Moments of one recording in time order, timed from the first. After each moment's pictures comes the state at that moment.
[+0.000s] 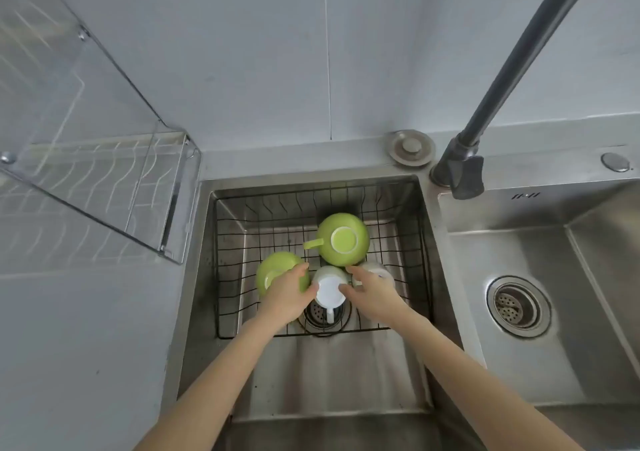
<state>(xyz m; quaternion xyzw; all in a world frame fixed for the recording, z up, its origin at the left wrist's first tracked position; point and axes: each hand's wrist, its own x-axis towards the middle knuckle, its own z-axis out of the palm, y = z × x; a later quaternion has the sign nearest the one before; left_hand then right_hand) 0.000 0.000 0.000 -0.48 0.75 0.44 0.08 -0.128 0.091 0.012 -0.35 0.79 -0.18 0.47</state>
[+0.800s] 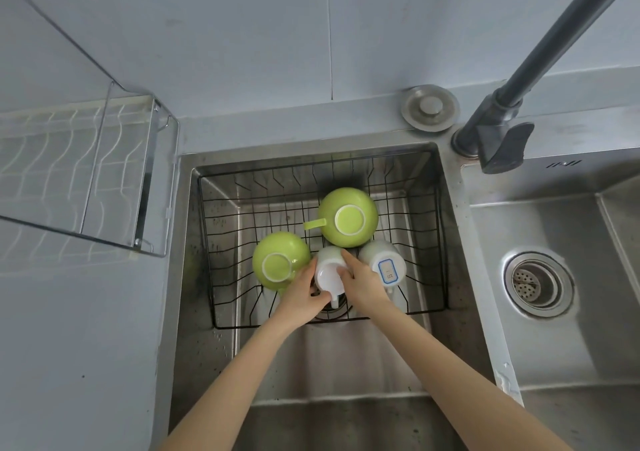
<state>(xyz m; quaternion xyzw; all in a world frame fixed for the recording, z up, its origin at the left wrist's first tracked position) -0.003 0.008 -0.052 -0.48 0.67 0.56 0.09 -0.111 0.068 -0.032 -0.24 0.80 -0.22 0.51</state>
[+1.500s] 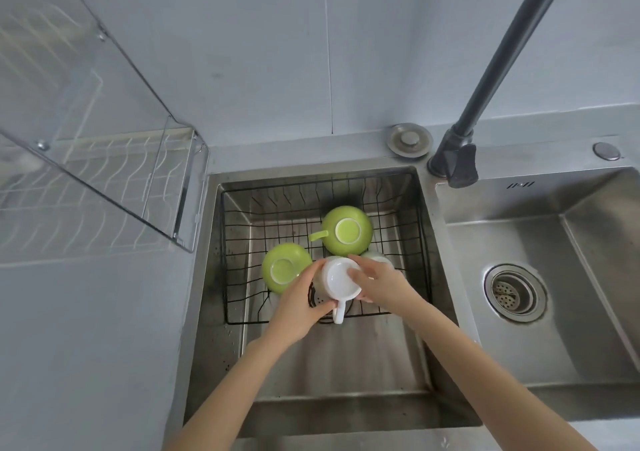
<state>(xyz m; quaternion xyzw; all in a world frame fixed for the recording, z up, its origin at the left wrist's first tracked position) 0.021 0.039 0.010 -0.41 0.77 0.50 -0.04 -0.122 0.112 0.056 -0.31 0.77 -0.26 0.49</state>
